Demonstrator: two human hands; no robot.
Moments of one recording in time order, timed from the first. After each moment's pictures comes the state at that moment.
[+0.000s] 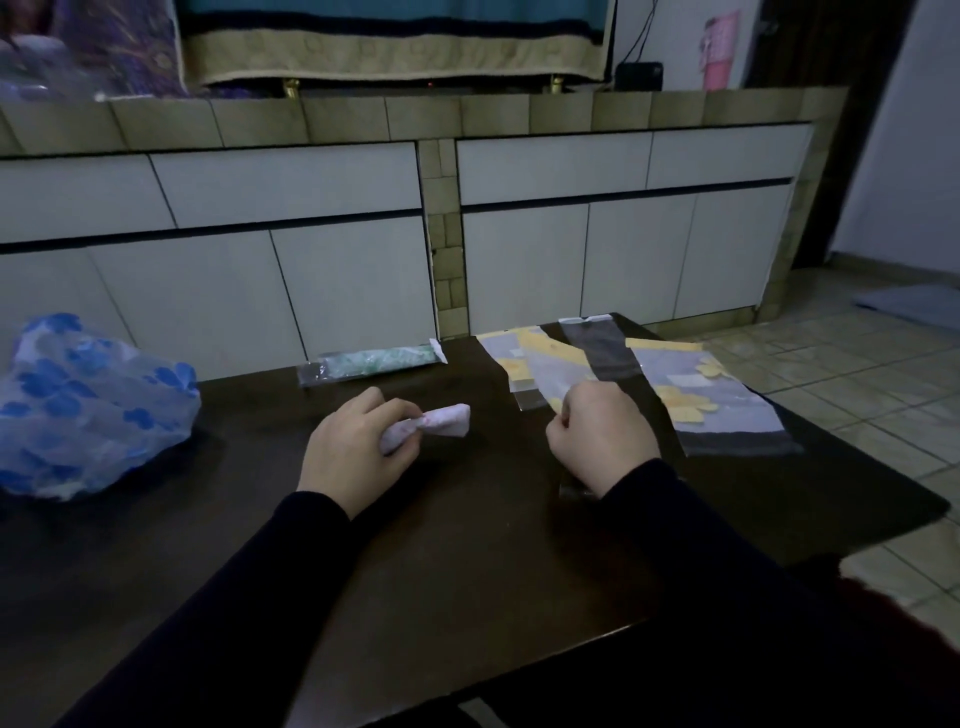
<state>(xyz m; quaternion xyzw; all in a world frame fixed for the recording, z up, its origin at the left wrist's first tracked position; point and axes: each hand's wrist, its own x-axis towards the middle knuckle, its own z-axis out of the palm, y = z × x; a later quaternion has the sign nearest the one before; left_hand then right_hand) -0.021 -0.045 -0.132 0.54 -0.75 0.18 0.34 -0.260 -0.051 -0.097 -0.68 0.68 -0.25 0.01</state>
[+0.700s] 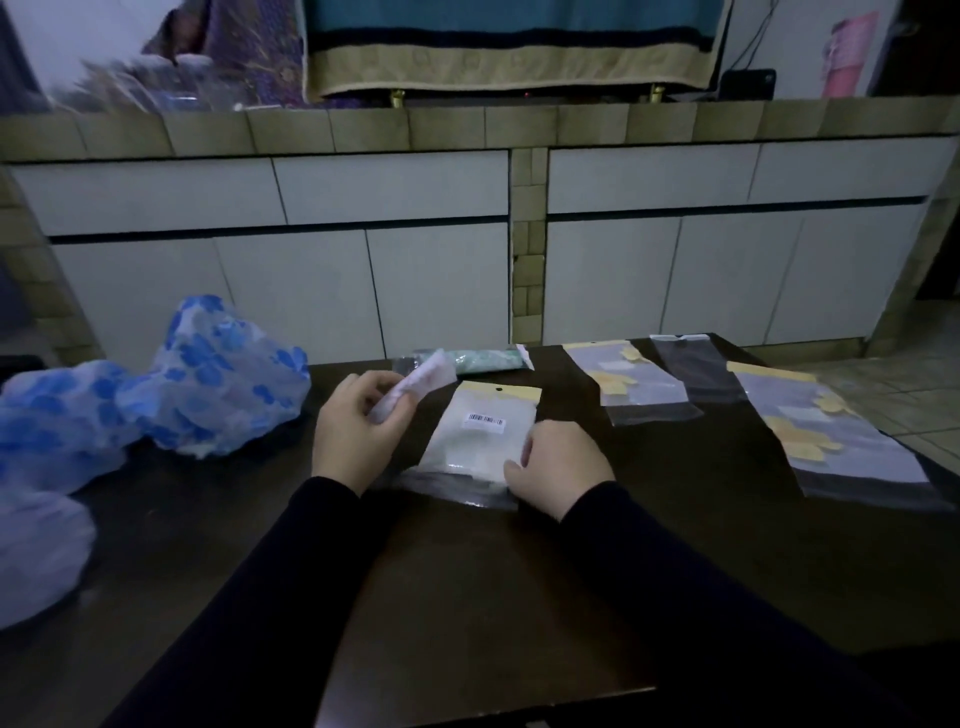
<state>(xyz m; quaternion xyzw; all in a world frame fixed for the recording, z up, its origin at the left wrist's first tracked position) 0.045 -0.024 -0.119 0.65 -0.54 -0.01 0.54 -0.153 -0.054 -0.113 -0.77 0.60 -0.16 0.12</state>
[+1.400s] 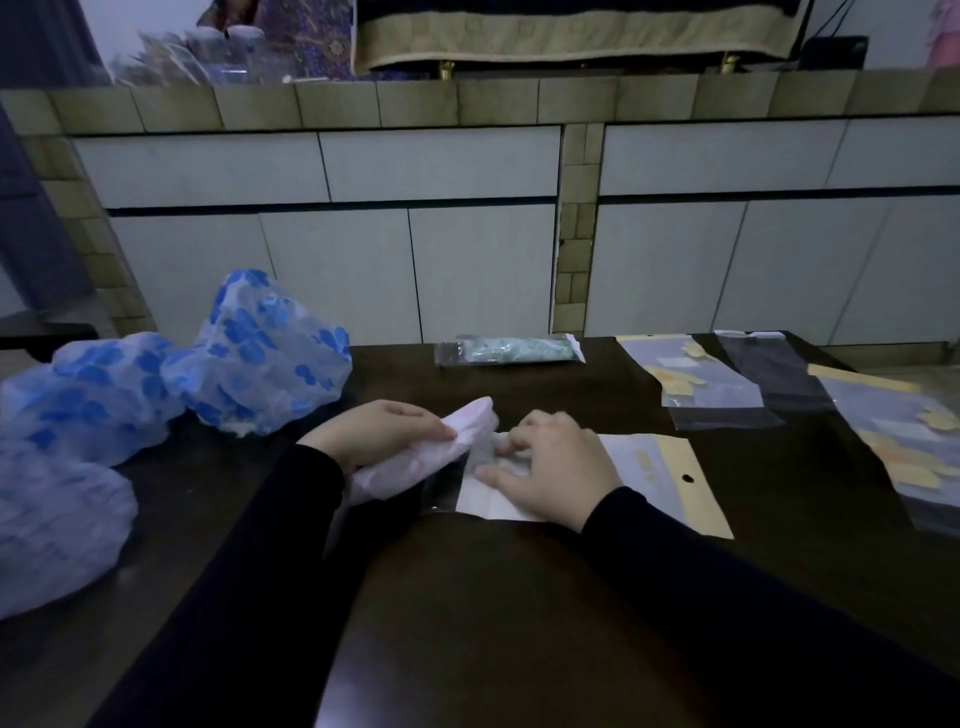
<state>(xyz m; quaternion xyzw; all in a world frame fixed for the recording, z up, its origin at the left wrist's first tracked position) 0.083 -0.021 -0.099 0.68 -0.52 -0.41 0.33 -0.117 -0.069 -0.134 -0.88 0.44 -0.17 0.06</state>
